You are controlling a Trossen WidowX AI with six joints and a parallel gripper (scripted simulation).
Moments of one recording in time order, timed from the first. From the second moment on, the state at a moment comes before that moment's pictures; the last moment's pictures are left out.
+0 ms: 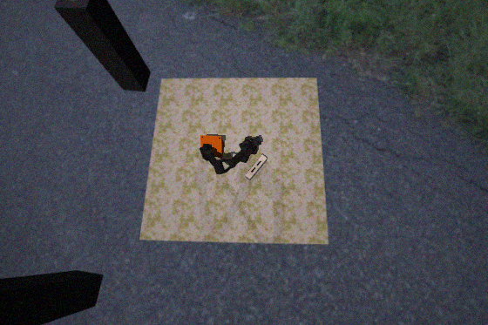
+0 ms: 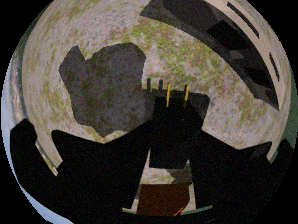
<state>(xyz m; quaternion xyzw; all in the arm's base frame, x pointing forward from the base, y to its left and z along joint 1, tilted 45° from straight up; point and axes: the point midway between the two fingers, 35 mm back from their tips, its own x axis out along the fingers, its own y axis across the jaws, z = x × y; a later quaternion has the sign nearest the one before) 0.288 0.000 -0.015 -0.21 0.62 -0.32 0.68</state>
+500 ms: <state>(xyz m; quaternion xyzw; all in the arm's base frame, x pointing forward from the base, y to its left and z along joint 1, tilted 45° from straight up) 0.291 -0.011 -0.013 -0.11 0.58 -0.40 0.71</state>
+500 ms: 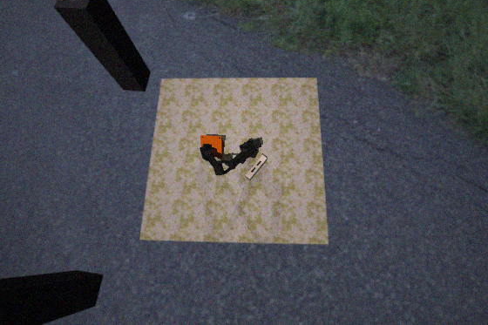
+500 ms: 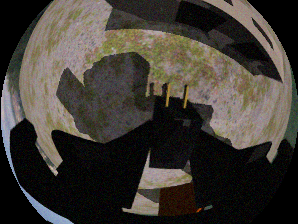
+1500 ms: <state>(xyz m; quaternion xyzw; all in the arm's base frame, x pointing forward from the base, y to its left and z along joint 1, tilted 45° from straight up) 0.318 -0.027 0.001 -0.07 0.56 -0.43 0.71</state>
